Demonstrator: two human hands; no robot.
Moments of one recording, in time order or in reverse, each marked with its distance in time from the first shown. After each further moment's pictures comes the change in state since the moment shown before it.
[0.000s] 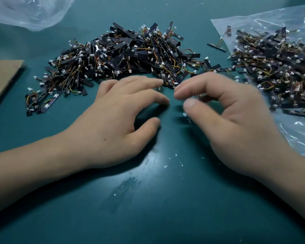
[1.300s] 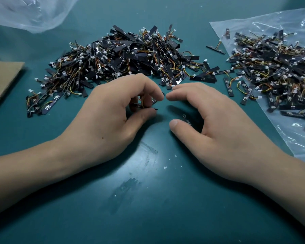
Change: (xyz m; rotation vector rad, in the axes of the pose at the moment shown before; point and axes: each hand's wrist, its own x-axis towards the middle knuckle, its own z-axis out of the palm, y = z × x) left_hand -0.001 -0.003 0.000 -0.198 0.239 0.009; right_hand -0.001 -0.013 0.003 -0.321 -0.226 0.104
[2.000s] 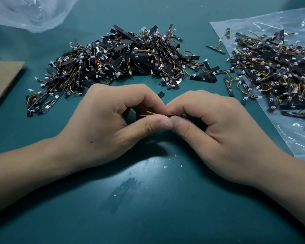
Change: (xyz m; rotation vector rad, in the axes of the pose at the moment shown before) left_hand -0.004 0.010 -0.007 -0.192 -0.090 0.052; right_hand 0.000 0.008 0.002 0.142 0.038 -0.224
